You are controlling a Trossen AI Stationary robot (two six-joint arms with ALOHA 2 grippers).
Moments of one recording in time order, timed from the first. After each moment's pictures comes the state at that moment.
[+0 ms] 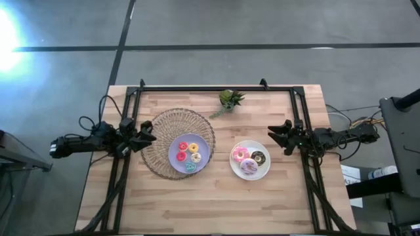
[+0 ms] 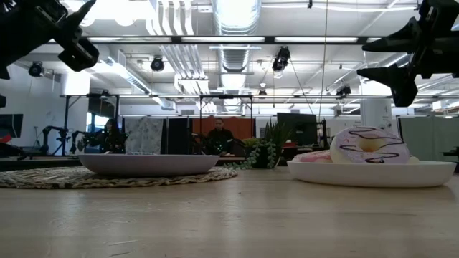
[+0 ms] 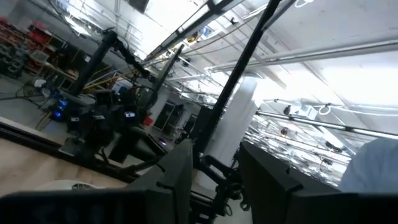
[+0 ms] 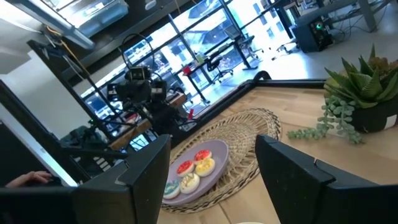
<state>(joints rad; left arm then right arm) 0.06 0.00 0.01 0.41 0.27 -0.65 0.24 0.01 0.01 0.08 0.52 0.58</state>
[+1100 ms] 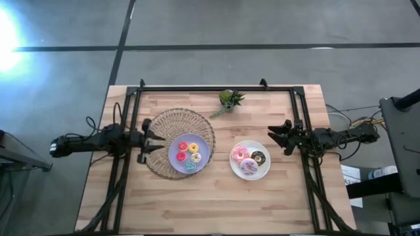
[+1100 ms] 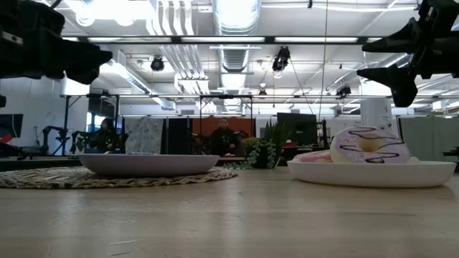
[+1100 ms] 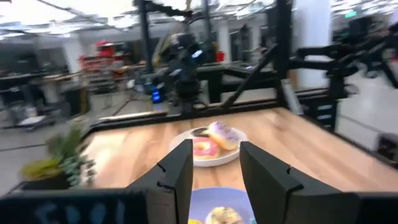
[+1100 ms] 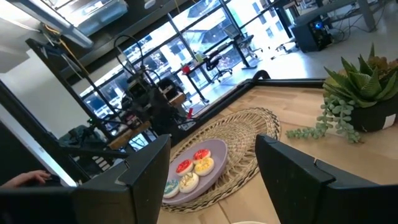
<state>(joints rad) 0.05 0.00 0.01 0.03 0.15 0.10 0.24 0.02 0.01 0.08 0.52 0.58</state>
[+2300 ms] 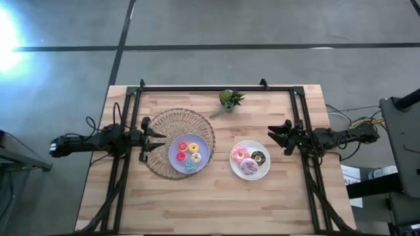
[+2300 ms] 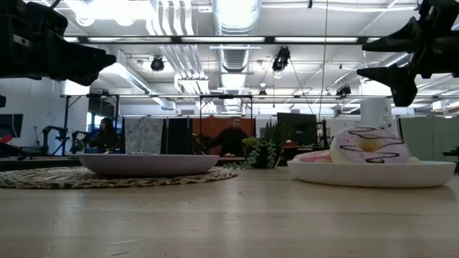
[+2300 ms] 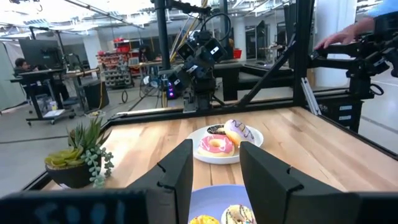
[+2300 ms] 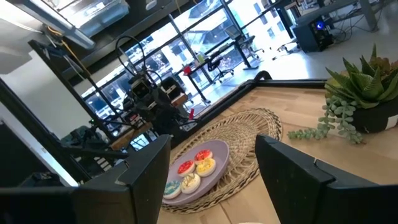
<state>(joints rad) 0.05 0.04 0.01 0.04 0.07 0.10 0.24 0.01 0.01 0.08 0.52 0.58</state>
